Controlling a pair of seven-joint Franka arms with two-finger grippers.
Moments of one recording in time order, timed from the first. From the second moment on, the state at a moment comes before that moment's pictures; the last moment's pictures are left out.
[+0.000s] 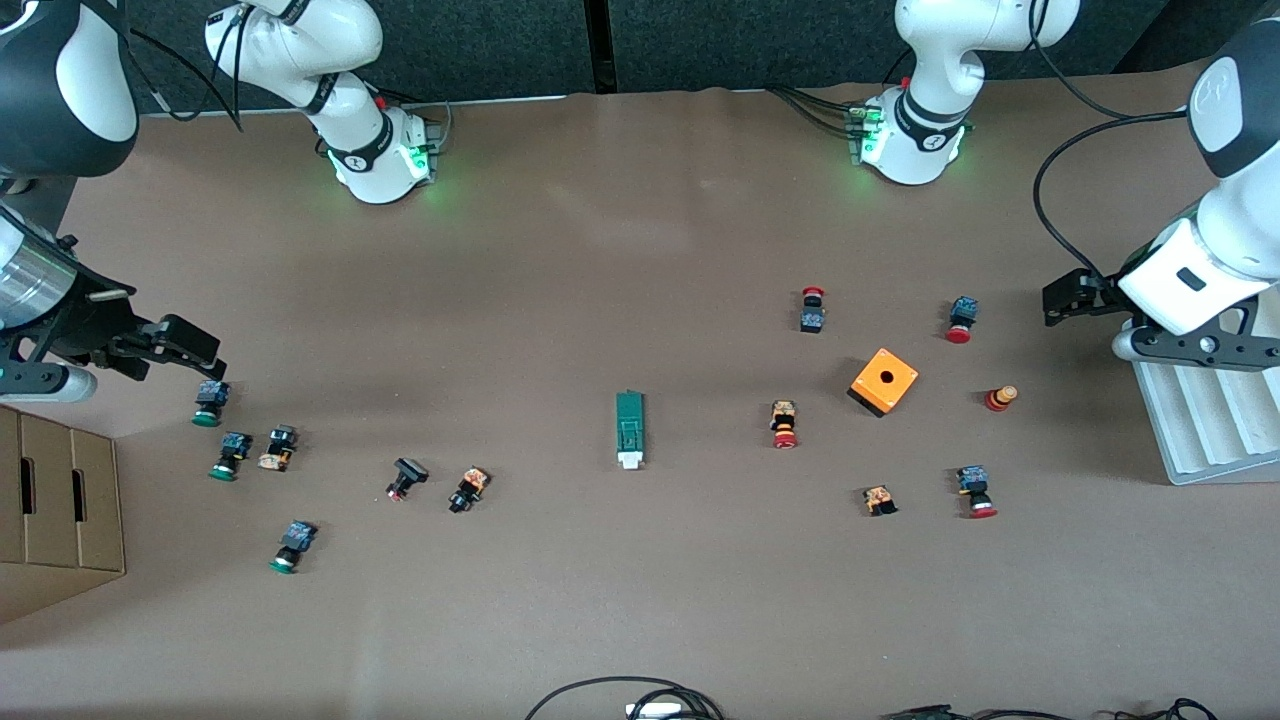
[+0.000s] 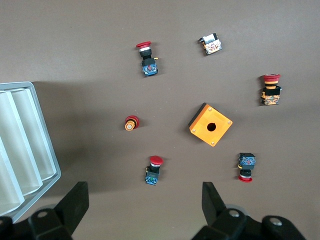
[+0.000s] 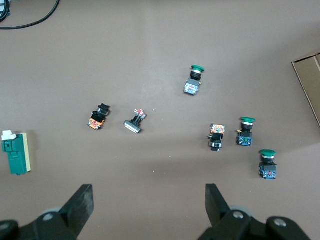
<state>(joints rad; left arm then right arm) -0.10 0.03 0.06 -1.71 0.04 1.64 0.09 0.13 0.01 -0.12 -1.67 0.06 1.78 0.08</state>
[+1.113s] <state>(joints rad) -0.17 0.03 0.00 -1.69 -0.01 1.64 -0.13 0.15 0.01 -0.12 -1.67 0.05 1.79 0.10</state>
